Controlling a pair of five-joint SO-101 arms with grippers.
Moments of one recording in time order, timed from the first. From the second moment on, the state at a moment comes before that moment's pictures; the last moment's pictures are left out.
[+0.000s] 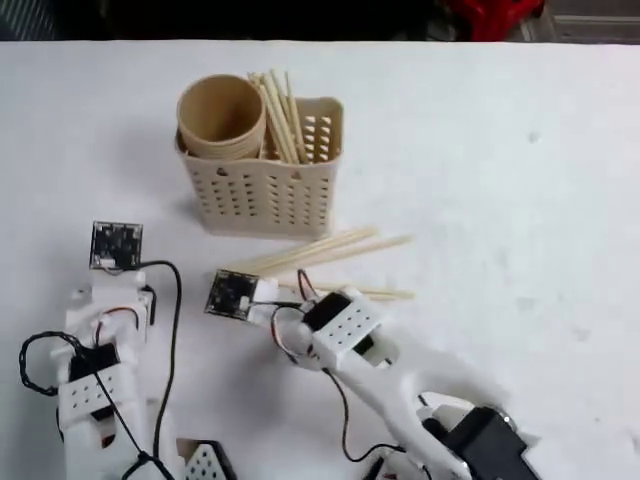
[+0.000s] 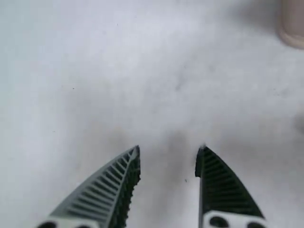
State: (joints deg) left arm -29.0 -57.3 89.4 27.0 -24.7; right arm -46.4 -15.2 54.5 44.7 36.4
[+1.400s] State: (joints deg) left arm -29.0 -57.3 89.4 27.0 -24.7; right arm -30.9 -32.0 52.9 52.6 37.7
